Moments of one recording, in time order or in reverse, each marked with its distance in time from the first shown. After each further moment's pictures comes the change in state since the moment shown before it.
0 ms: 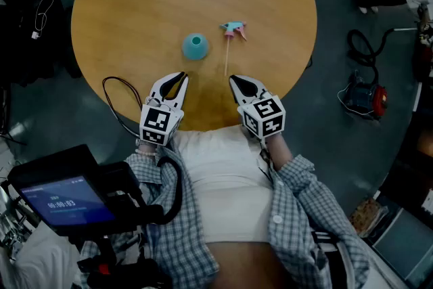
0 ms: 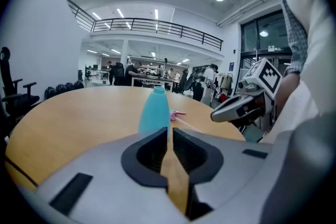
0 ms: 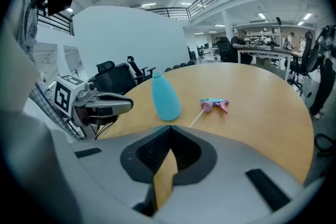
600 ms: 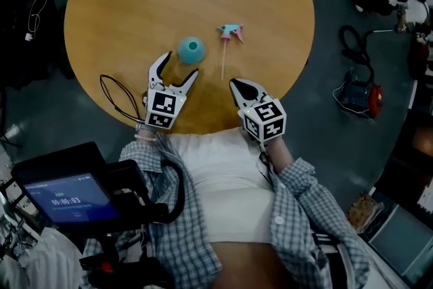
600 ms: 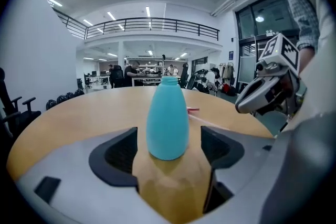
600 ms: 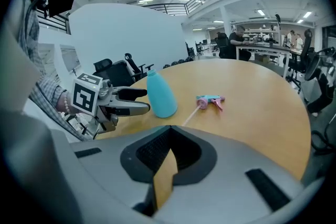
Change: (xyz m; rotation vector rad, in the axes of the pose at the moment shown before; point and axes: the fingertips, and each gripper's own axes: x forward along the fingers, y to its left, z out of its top) left arm 0.033 0.022 0.005 0.128 0.034 0.060; right arm -0.016 0.005 -0.003 0.007 0.022 -0.007
